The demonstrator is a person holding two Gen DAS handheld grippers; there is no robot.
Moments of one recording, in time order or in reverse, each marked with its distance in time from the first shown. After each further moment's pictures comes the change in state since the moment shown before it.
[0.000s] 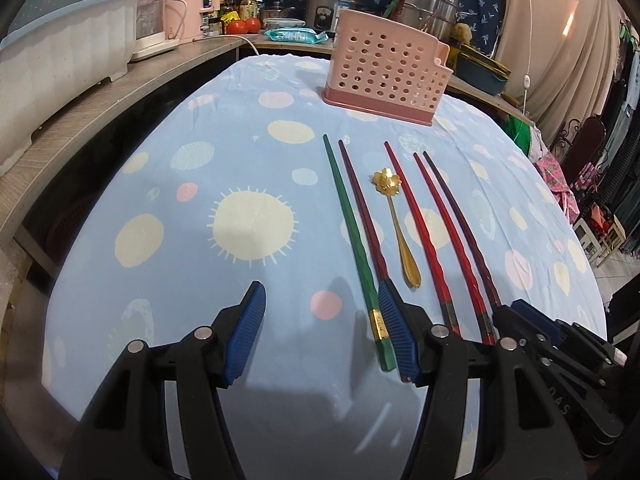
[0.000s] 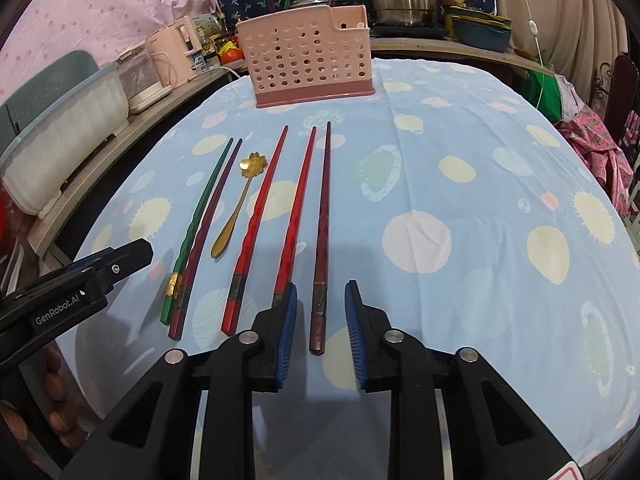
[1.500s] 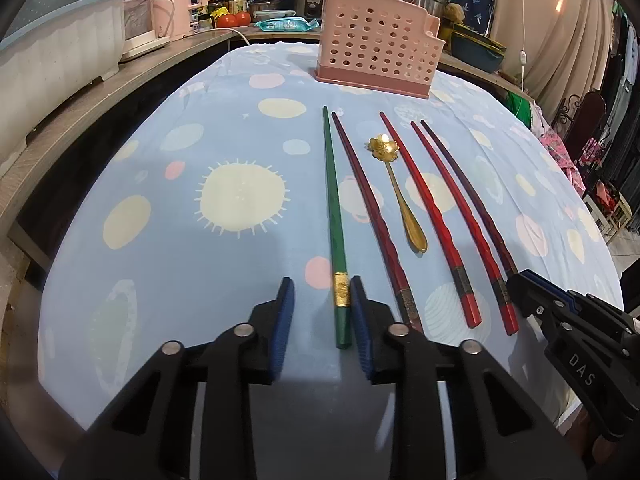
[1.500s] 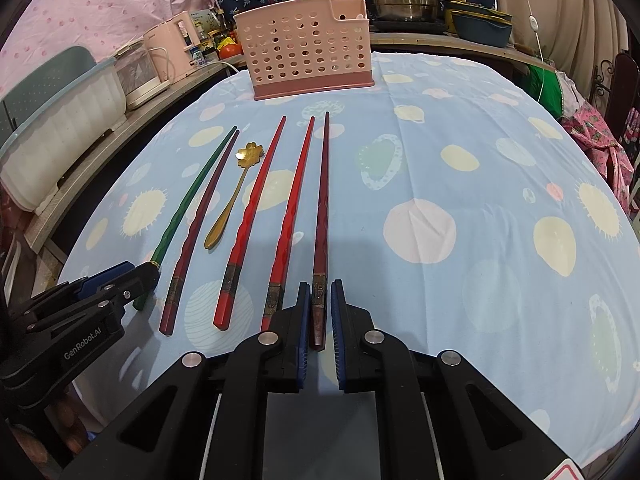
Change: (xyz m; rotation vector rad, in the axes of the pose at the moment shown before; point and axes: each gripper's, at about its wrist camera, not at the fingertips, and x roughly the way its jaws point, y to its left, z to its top) left arm 0.014 -0.006 -0.017 0.055 0.028 0.024; right arm 0.006 -0.002 -0.005 0.000 0.011 -0.002
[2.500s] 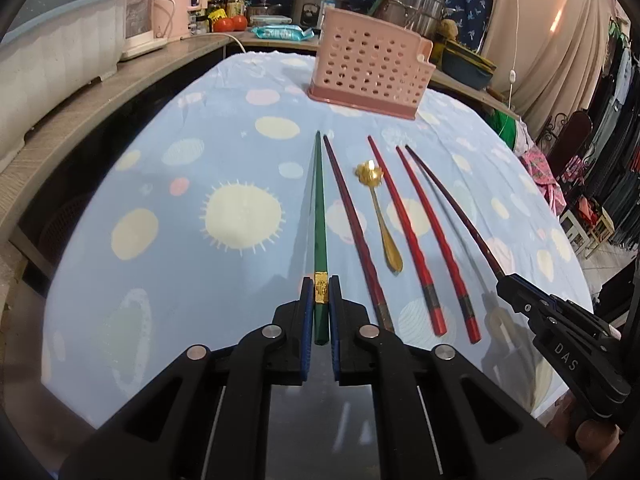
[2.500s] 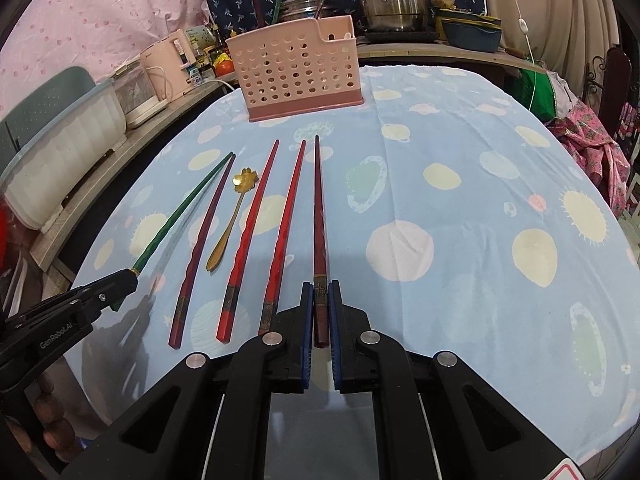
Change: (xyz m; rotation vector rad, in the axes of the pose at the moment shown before) left arm -0.027 0.007 0.015 -0.041 -0.023 -0.074; right arm -0.016 -0.010 0.009 0.036 -0.047 0.009
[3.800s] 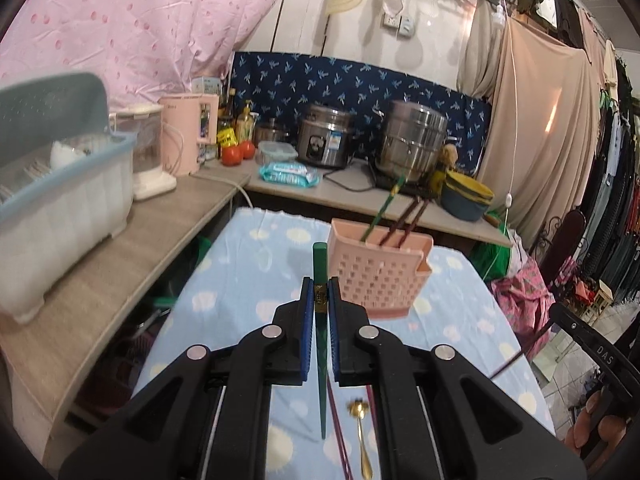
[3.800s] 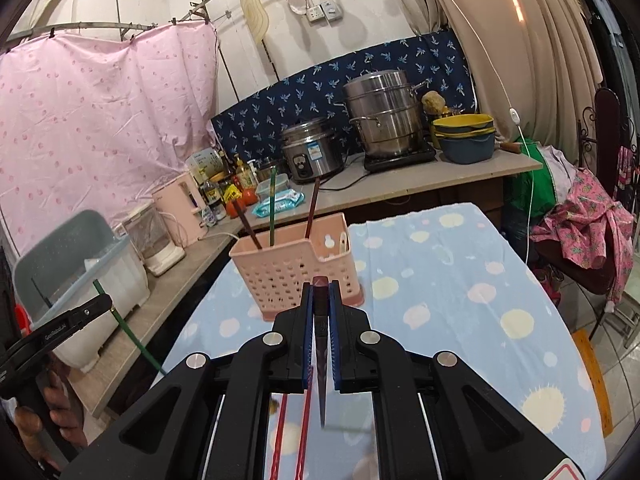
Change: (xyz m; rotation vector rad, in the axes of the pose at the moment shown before) left arm -0.075 0.008 0.178 -0.039 -0.380 -0.006; right arm -0.077 -0.035 0.171 0.086 -0.371 0.088
